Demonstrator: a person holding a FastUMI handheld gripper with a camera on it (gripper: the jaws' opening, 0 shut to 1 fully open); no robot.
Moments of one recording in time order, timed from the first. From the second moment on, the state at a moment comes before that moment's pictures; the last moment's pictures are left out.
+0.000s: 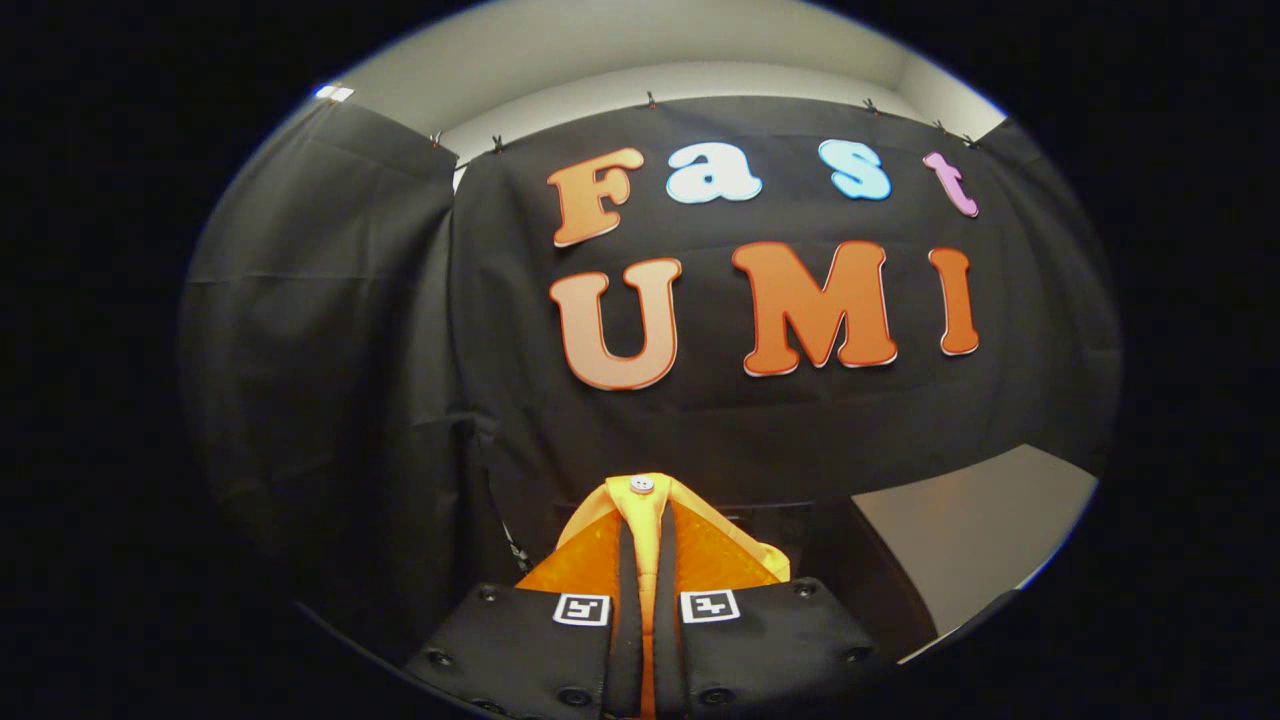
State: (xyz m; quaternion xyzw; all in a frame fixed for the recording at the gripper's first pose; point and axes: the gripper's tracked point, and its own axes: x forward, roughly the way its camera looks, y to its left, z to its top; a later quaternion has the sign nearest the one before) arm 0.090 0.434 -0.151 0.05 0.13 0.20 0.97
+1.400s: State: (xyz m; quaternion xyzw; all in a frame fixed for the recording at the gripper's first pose) arm 0.112 0.472 -0.533 0.02 0.53 0.10 0.84
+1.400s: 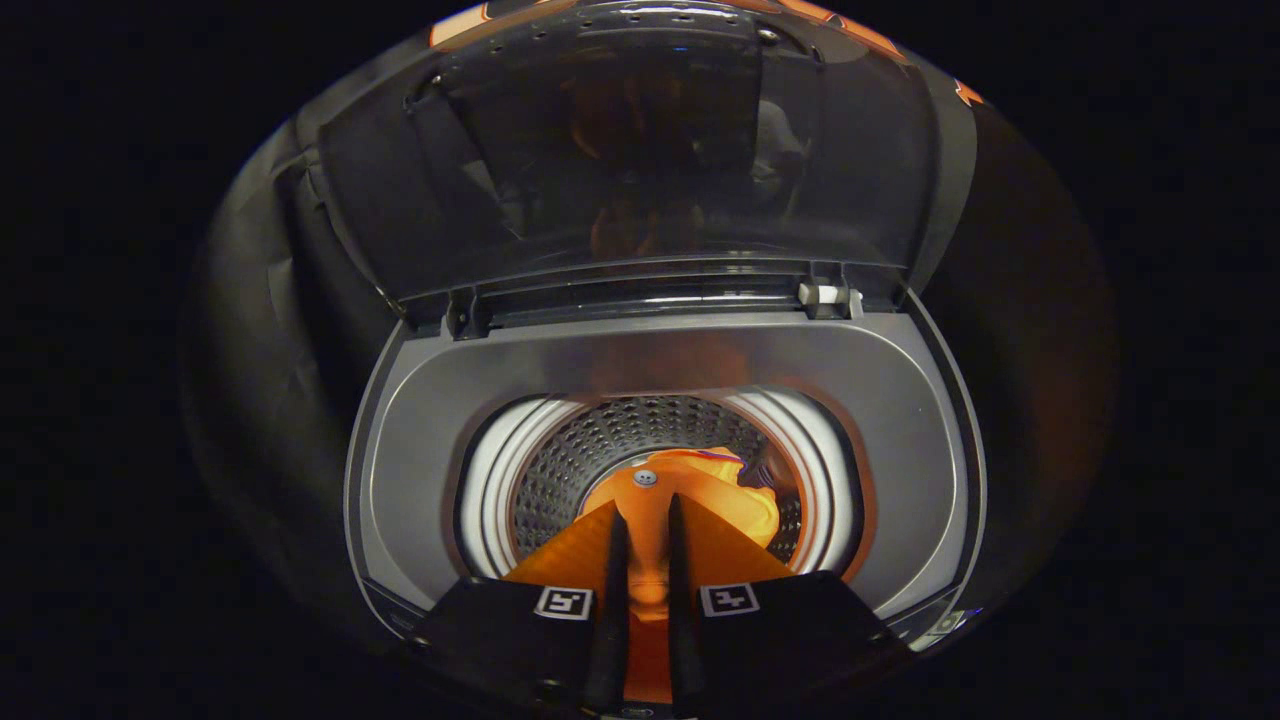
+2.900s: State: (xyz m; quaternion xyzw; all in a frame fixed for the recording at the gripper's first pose) arm 0.231 0.465 -0.165 0.09 0.18 0.14 0.97
